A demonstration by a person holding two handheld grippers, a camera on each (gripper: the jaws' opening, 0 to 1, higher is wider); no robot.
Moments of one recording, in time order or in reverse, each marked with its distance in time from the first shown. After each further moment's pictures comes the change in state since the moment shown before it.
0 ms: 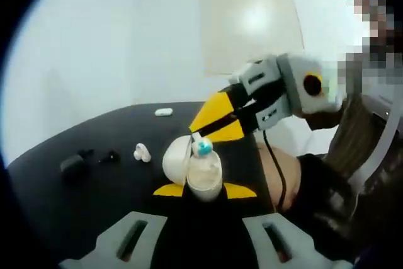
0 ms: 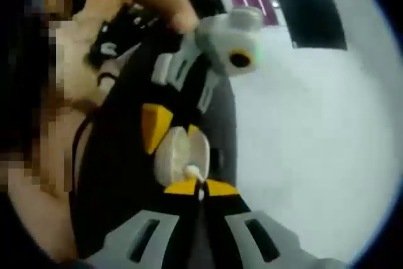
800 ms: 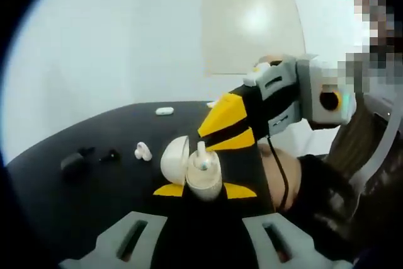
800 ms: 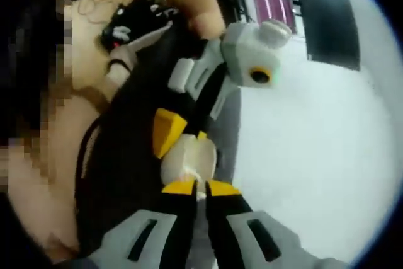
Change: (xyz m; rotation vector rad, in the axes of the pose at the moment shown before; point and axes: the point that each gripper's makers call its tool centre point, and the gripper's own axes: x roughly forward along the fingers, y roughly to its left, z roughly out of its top) left arm -0.001 0.001 -0.004 -0.008 0.003 0.002; right arm -0.012 0.003 0.006 0.047 -0.006 0.056
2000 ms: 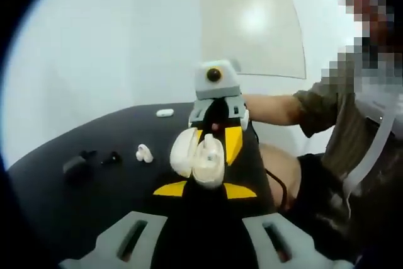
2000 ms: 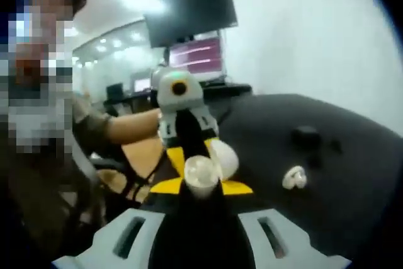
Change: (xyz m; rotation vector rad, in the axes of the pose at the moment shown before) left arm -0.001 -0.001 0.004 0.024 -0.008 0.009; right arm 0.001 0.026 -0.014 1.094 -0.715 0.653
